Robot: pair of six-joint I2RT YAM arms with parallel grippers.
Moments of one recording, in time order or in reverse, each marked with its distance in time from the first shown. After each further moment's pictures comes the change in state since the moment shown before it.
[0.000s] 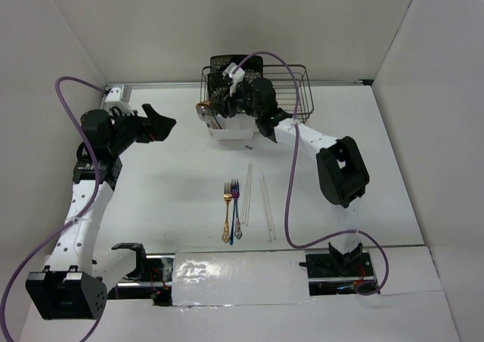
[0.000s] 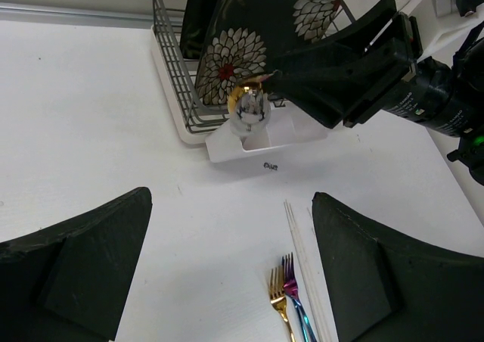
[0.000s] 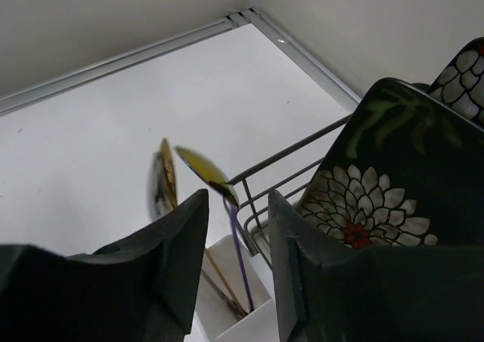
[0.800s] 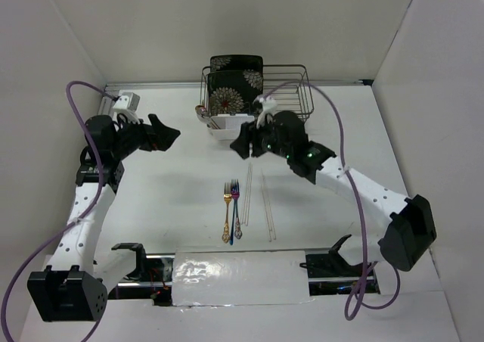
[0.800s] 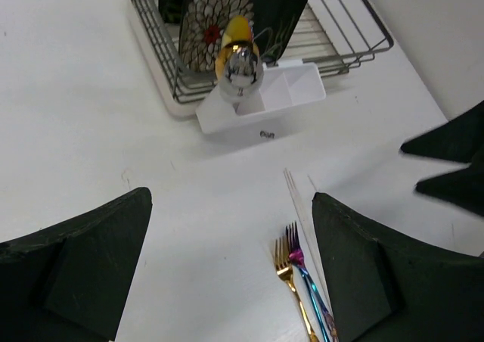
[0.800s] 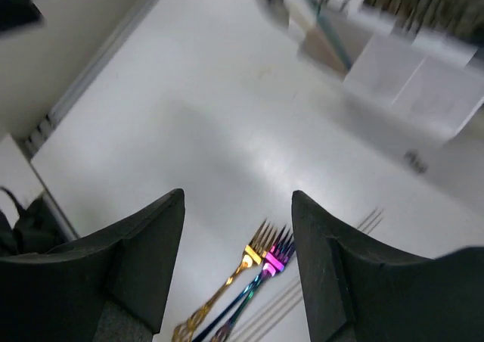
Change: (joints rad) left arm 0.004 -0.003 -0.051 0.007 0.094 0.076; right arm 0.098 -0.638 -0.397 -0.451 0.284 0.319
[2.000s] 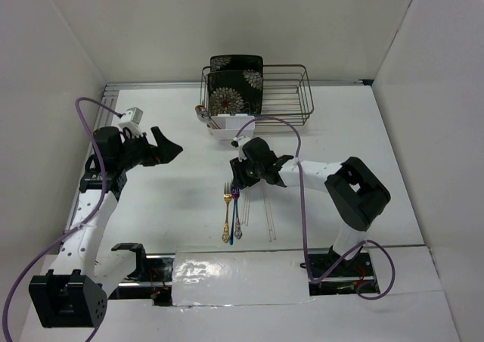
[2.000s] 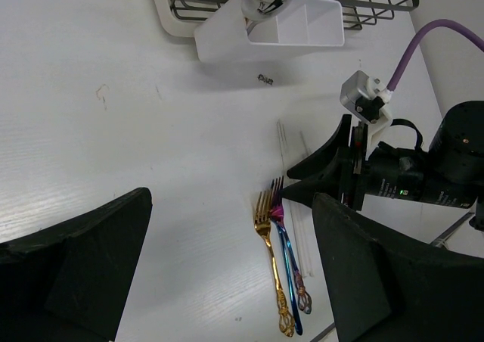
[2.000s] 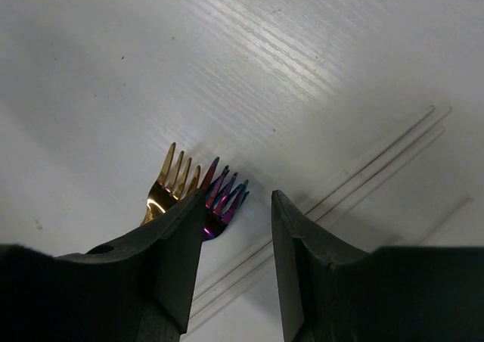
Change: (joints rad) left arm -0.006 -0.054 -0.115 -0.136 -0.022 -0.102; right arm 0.077 0.379 -0.180 0.028 0.026 -0.032
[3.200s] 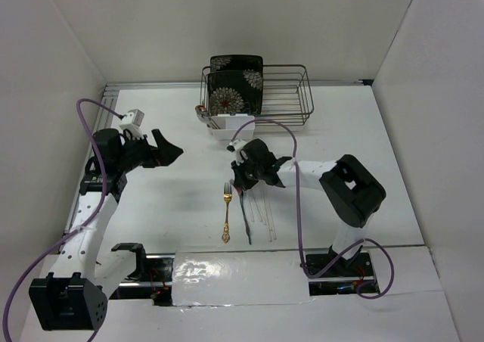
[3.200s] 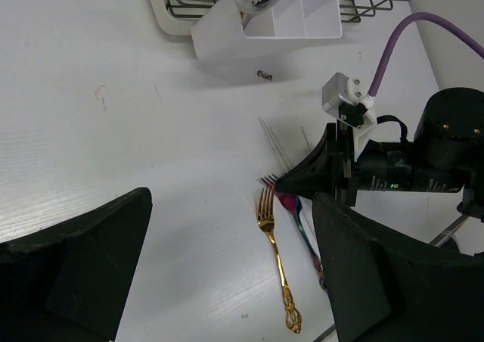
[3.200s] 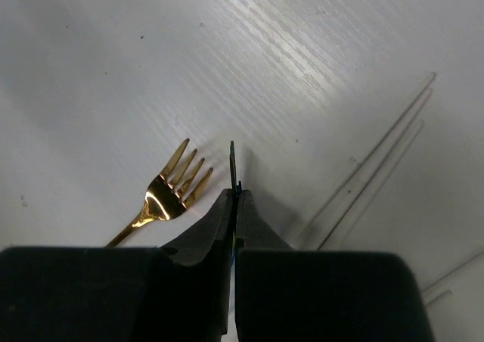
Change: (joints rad) left arm 0.000 -0.019 -0.018 0.005 0.015 0.031; right arm -0.006 0.060 -0.006 0.082 -0.121 -0.114
